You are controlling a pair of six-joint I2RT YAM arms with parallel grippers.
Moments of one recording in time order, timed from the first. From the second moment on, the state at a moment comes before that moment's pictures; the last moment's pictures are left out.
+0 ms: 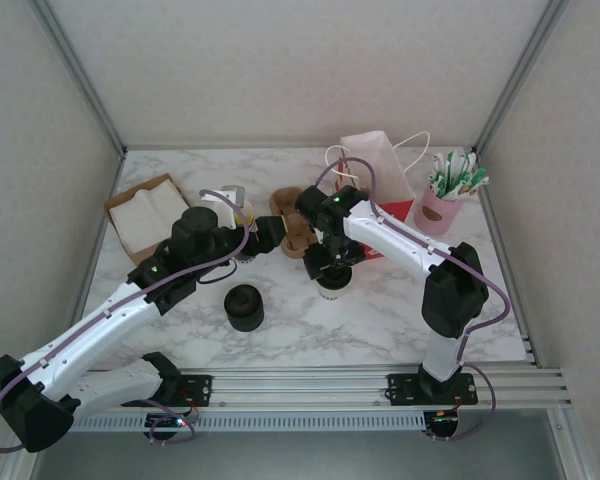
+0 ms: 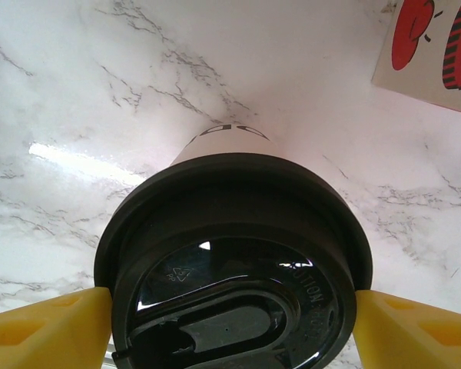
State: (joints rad) left arm -0.65 1.01 0.92 -0.22 0.01 -0.61; right arm 0.78 1.81 1.60 -1.33 0.03 0.35
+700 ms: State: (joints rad) left arm -0.65 1.01 0.91 -0.21 0.01 -0.61; right arm 0.78 1.81 1.59 -1.32 0.03 0.35
